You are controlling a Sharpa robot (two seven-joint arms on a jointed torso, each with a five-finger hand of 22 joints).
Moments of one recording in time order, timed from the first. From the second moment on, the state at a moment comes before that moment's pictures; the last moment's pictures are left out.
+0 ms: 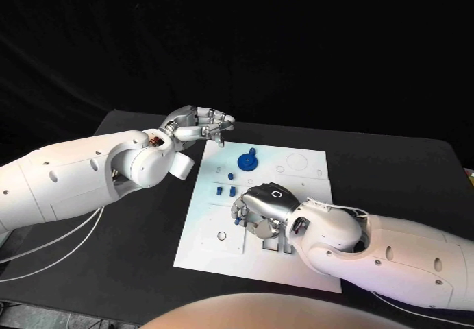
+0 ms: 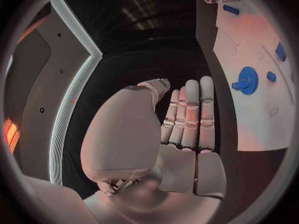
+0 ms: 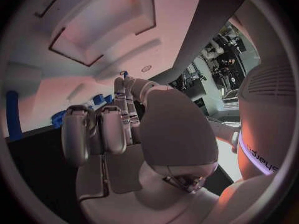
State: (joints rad) left arm 1.18 -0.92 0.01 1.54 -0.17 -0.18 0.25; left_hand 1.48 -0.24 0.51 0.26 0.23 0.81 0.21 0.36 0.27 0.86 0.14 0.59 0.13 0.99 0.06 1.09 0.40 0.18 0.90 0.15 0.84 0.70; right arm 1.05 -0.64 -0.15 1.73 -1.78 -0.33 -0.21; right_hand 1.40 -0.16 0.60 0.11 0.09 1.05 0.12 0.24 0.46 1.27 0.05 0.10 0.14 1.47 -0.01 1.38 1.22 0.05 1.47 0.09 1.40 1.31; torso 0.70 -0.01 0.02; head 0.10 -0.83
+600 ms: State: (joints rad) left arm 1.18 -0.92 0.01 1.53 -0.17 -0.17 0.25; left_hand 1.48 -0.24 0.51 0.26 0.23 0.81 0.21 0.36 0.27 0.86 0.14 0.59 0.13 0.99 0.06 1.09 0.40 0.18 0.90 0.15 0.84 0.70; right arm 1.04 -0.63 -0.14 1.71 -1.81 -0.33 -0.21; right_hand 1.39 -0.17 0.61 0.11 0.10 1.06 0.12 0.25 0.46 1.27 0.05 0.10 0.14 1.47 -0.01 1.38 1.22 0.05 1.47 0.09 1.40 1.31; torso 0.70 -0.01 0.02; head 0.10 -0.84
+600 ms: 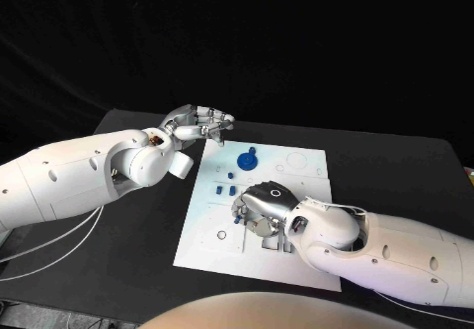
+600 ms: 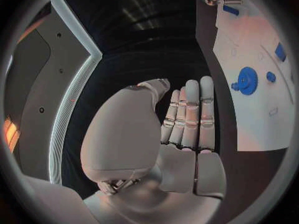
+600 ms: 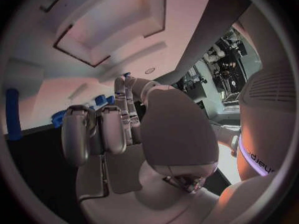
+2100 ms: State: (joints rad) left arm 1.18 -0.92 0.01 1.53 -0.17 -0.16 0.24; left_hand 1.48 -0.24 0.51 0.26 0.23 0.80 0.21 0.36 0.27 0.86 0.14 0.59 0.13 0.99 0.06 1.09 0.40 0.18 0.90 0.15 0.84 0.70; right arm 1.04 -0.70 -0.14 1.77 -1.79 -0.36 -0.21; right_hand 1.30 -0.25 0.53 0.13 0.12 0.92 0.19 0.15 0.44 1.12 0.12 0.07 0.11 1.47 0.03 1.34 1.16 0.05 1.45 0.13 1.27 1.31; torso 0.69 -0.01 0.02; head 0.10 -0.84
